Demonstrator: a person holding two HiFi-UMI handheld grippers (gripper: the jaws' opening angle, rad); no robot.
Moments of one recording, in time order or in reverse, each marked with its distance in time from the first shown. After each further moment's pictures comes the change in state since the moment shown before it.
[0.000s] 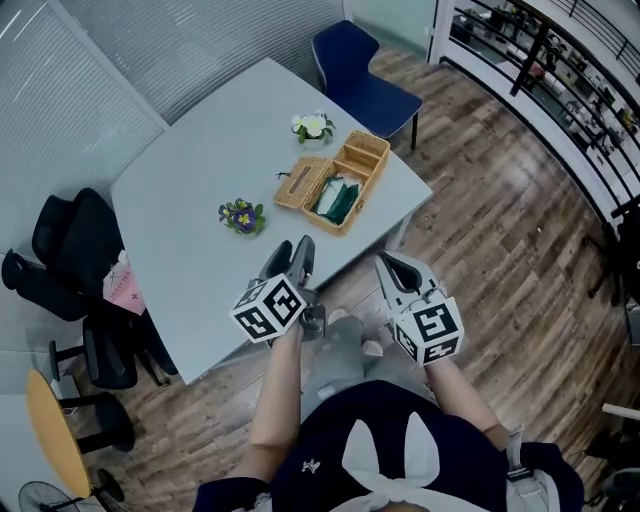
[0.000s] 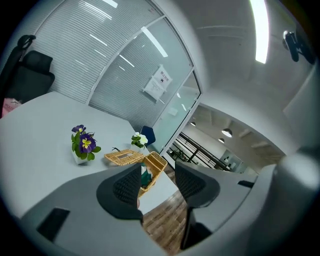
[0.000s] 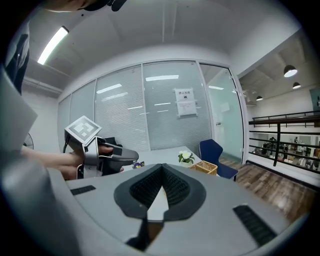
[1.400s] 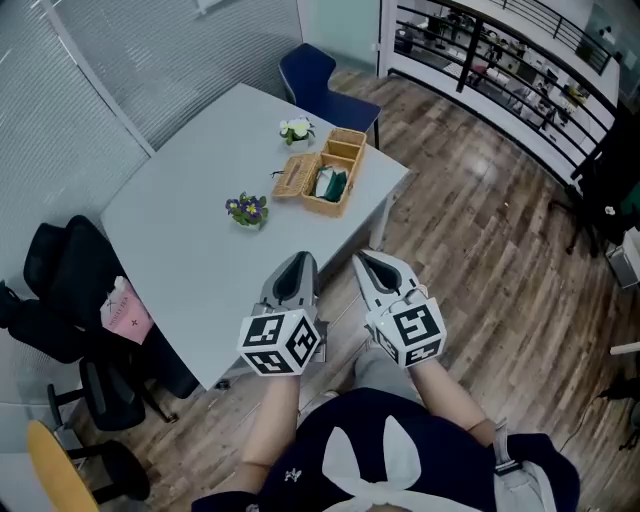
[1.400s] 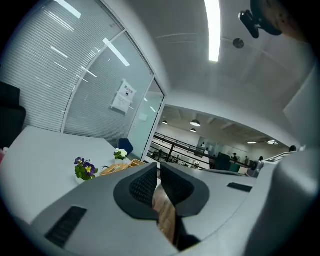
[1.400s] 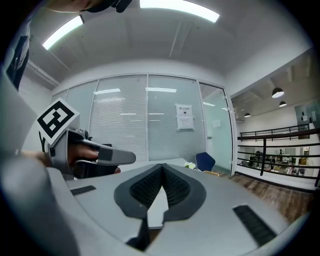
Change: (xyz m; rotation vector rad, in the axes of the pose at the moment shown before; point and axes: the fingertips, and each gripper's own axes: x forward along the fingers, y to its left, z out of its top) left arm -0.166 -0.048 0.013 0.328 -0.044 -0.274; right arm -0.054 0.150 0.033 -0.048 -0.131 -0.161
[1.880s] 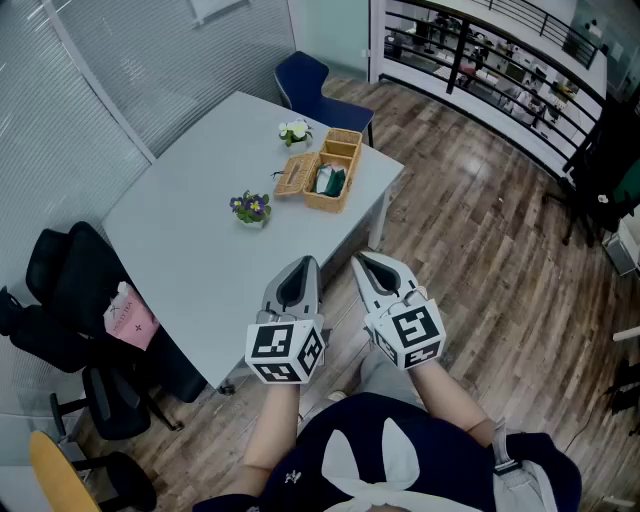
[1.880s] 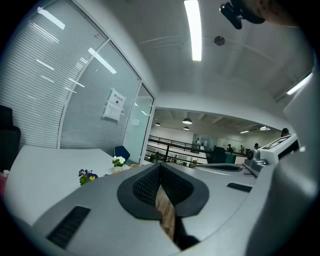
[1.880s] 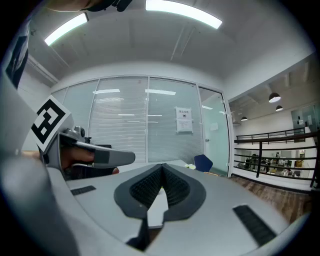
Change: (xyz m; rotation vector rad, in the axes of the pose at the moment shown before) left arm -0.049 -0.013 0.002 0.147 -0.024 -0.043; right arm -0.025 0.040 0.005 -0.012 -0.015 -0.038
